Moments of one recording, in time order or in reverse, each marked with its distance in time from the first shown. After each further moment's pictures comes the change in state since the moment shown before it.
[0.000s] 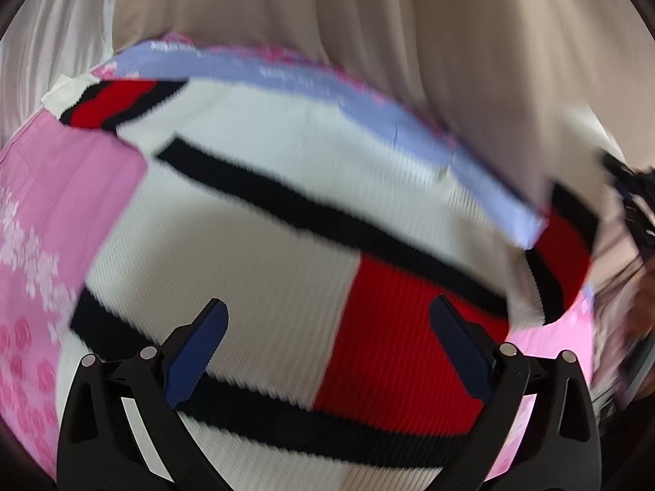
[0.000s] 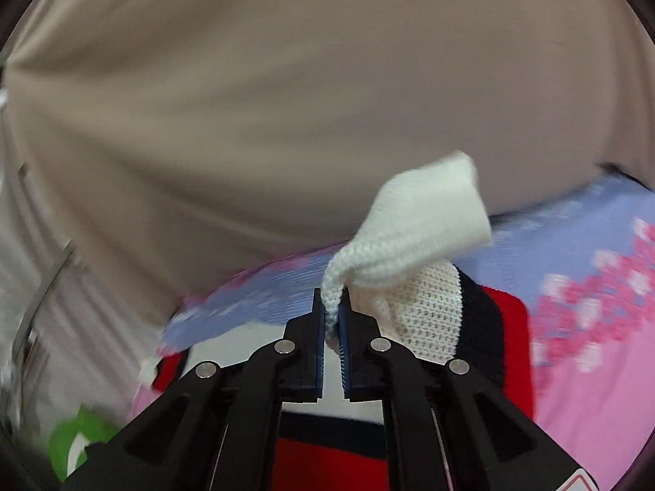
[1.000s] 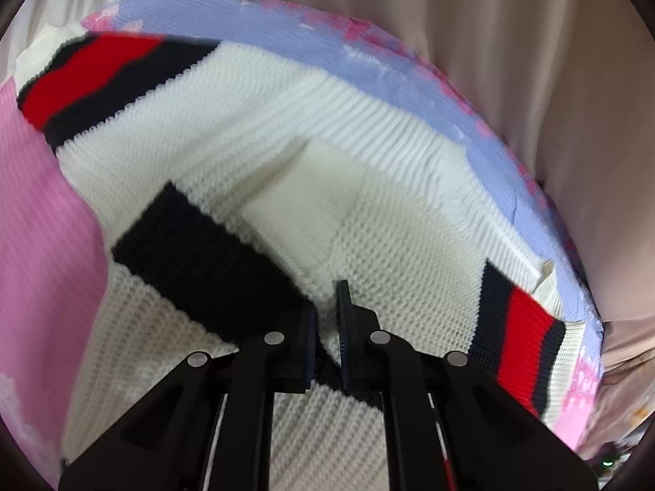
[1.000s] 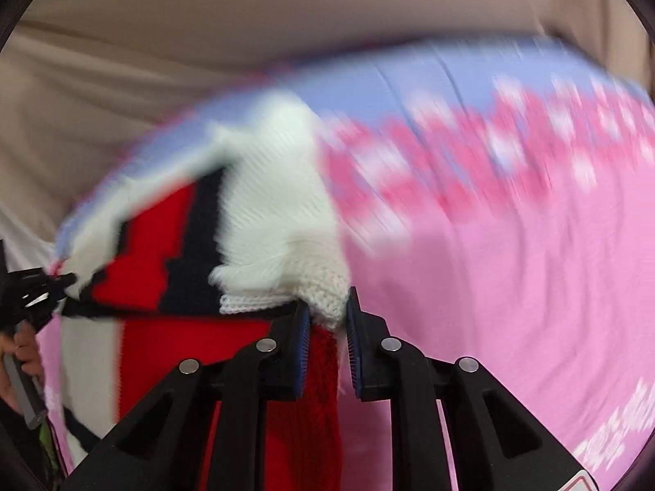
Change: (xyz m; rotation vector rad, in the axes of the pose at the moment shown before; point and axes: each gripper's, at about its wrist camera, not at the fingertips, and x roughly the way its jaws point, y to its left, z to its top) left arm 0.146 0.075 0.092 -0.132 0.071 0.085; right arm 0.035 -0.102 -0.170 0.167 0.254 -0.488
